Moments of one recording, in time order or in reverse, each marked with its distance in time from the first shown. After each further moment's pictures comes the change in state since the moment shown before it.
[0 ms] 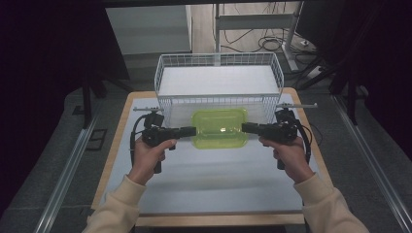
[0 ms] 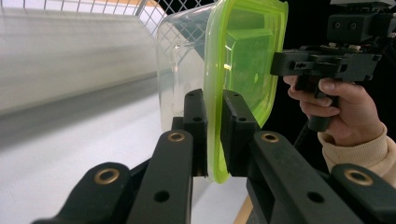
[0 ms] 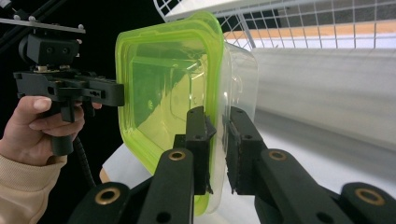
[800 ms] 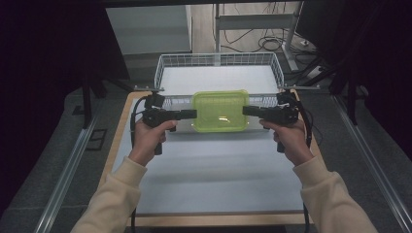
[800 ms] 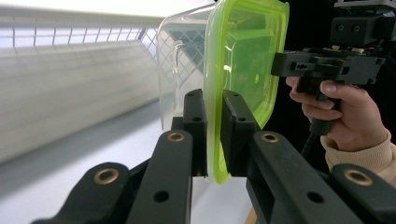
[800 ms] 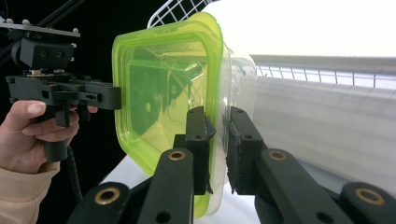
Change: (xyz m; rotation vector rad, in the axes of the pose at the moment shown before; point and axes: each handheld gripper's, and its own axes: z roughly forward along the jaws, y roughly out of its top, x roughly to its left) left arm 0.000 0.050 0.000 -0.002 0.010 0.019; right arm -0.002 0.042 0.002 -0.033 -0.027 -0.001
